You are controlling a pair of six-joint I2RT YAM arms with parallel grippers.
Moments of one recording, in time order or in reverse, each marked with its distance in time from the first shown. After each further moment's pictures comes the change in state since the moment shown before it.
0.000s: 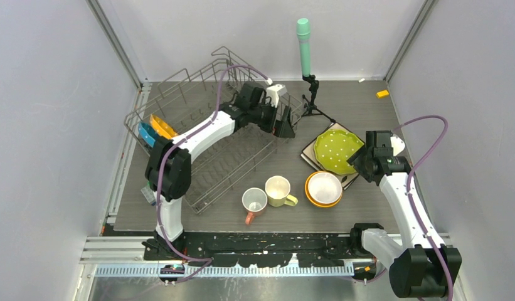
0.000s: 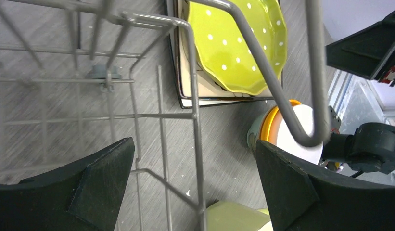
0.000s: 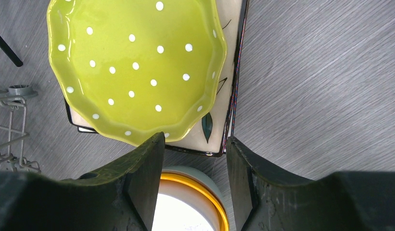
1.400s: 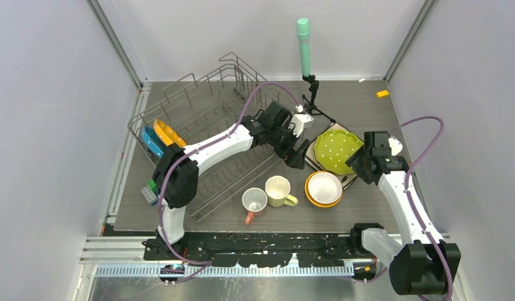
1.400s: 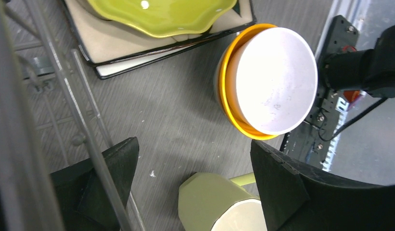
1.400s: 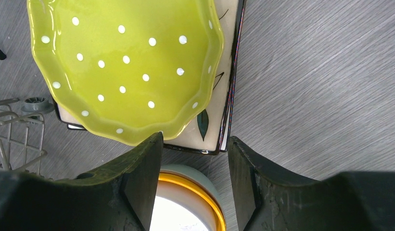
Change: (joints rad) left arm -0.211 0.013 0.000 -0.182 -0.027 0.227; right arm 0.000 0.020 -0.017 0.002 -0.016 -0.003
